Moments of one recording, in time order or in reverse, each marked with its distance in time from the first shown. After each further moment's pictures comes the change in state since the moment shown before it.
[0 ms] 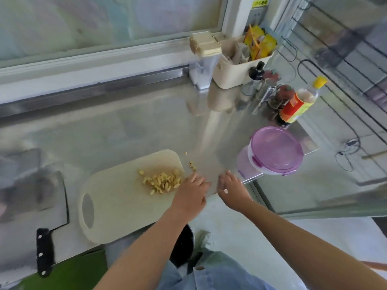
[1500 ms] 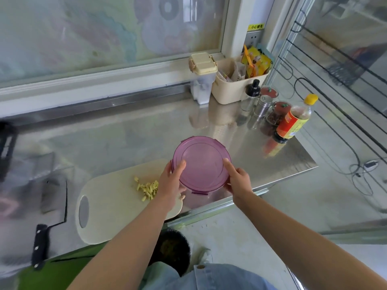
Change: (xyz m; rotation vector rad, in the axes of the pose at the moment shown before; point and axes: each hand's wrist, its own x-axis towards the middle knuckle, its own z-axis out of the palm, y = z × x) left_hand 0.032 0.018 -0.057 -1.507 0.411 -0.875; right_hand 0.014 0.007 -0.066 1.313 0.210 0.284
